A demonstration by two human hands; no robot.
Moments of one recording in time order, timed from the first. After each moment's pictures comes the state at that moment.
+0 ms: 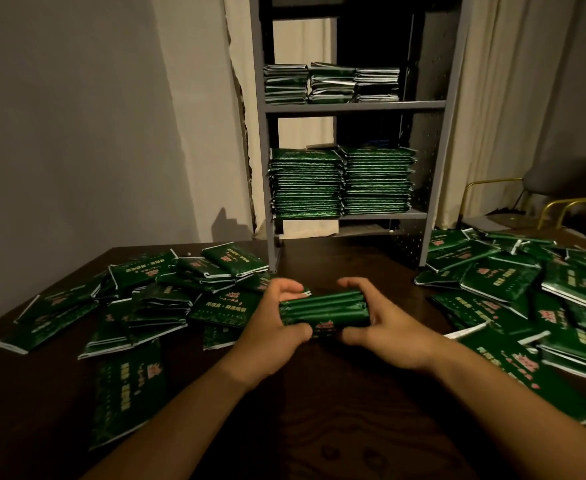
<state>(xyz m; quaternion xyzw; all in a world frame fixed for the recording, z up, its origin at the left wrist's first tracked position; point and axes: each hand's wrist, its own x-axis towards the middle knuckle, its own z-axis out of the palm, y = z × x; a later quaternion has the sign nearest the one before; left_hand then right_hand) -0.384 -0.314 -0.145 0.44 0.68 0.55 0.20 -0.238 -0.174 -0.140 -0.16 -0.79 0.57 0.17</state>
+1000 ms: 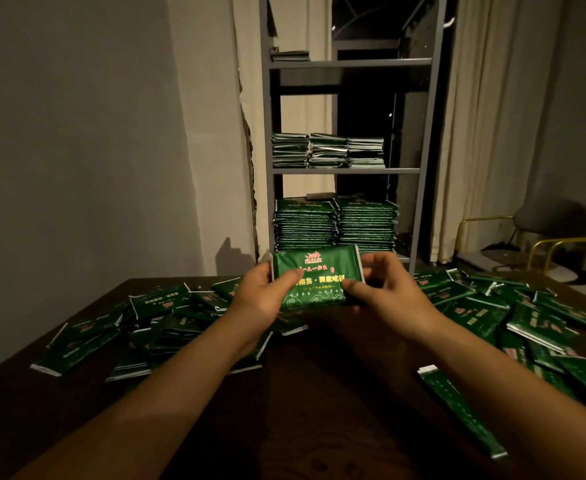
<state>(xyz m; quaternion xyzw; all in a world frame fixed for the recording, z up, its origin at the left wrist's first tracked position) -0.369 -0.321 -0.044 0.38 0.63 0.64 0.21 -0.218 -0.187 -0.049 -0.22 -0.75 0.52 0.35</state>
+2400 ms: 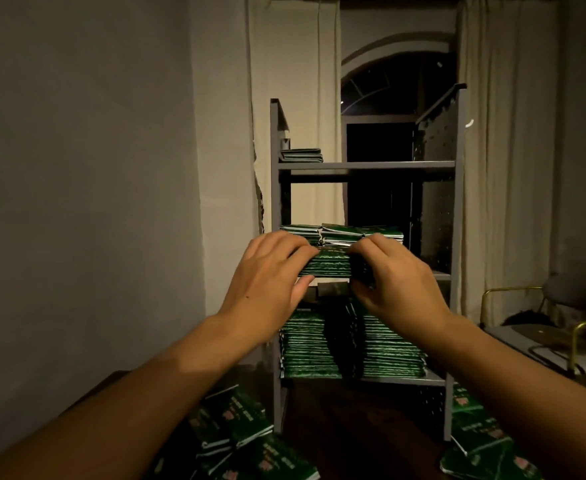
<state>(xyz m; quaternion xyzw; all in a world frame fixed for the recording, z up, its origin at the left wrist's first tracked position) -0.459 -0.241 0.098 0.59 0.60 0.24 -0.48 -0.293 -0.094 0.095 -0.10 -0.85 -0.14 0.49</state>
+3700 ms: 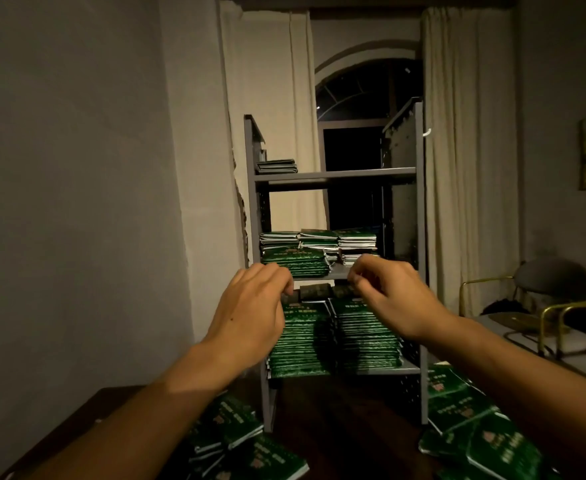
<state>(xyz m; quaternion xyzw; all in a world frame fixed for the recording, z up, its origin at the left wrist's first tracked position) -0.439 -0.255 0.085 0.62 0.63 0.29 -0.38 -0.255 -0.097 0.095 -0.14 -0.89 0.10 0.43</state>
